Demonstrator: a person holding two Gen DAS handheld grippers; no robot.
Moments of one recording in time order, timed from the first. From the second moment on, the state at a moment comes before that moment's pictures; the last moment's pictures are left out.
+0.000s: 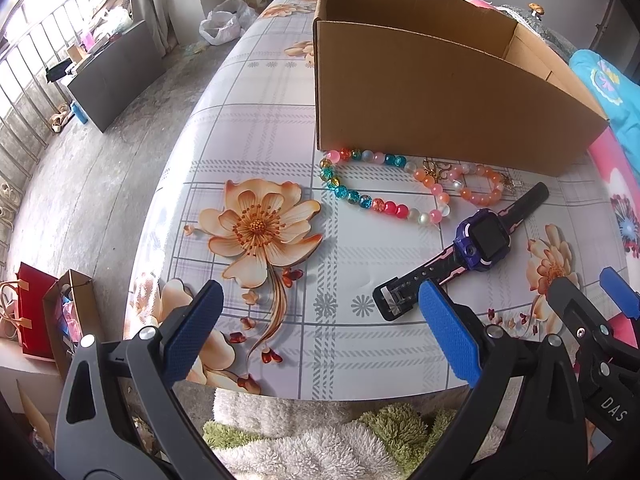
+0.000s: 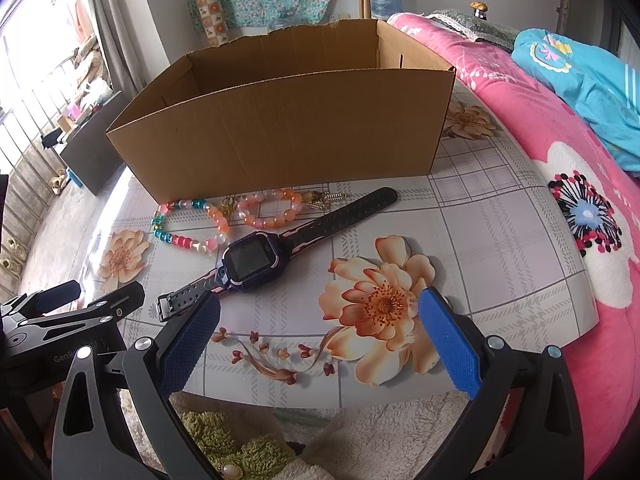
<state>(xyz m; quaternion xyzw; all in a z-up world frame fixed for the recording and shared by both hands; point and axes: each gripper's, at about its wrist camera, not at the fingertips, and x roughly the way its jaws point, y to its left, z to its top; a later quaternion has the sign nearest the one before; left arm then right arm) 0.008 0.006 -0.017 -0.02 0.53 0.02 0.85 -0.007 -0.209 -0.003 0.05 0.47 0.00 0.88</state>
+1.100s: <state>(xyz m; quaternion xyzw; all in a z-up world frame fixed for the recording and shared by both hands) 0.013 0.007 -0.019 -0.01 0.54 0.04 0.84 -0.006 -0.209 -0.003 0.06 0.47 0.01 0.88</state>
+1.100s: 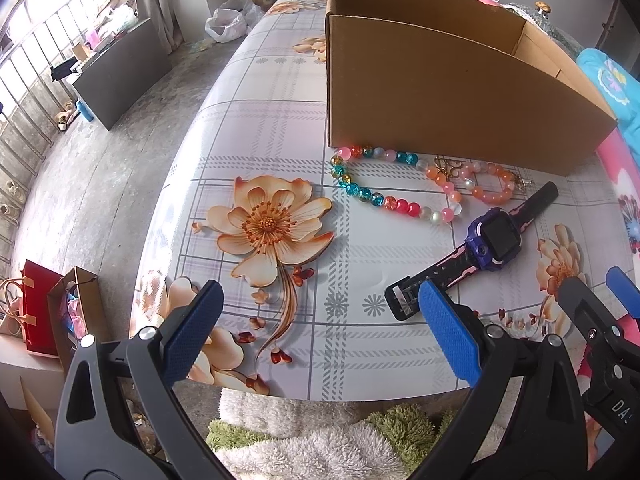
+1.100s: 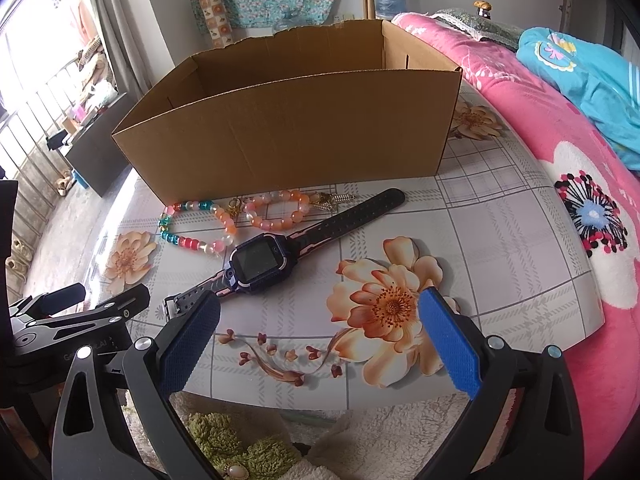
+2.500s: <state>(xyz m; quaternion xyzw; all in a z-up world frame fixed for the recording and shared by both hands) 0.001 0.043 -0.030 -0.09 0.45 -0.16 0.87 0.030 -0.201 0.000 0.06 0.46 0.08 0.88</state>
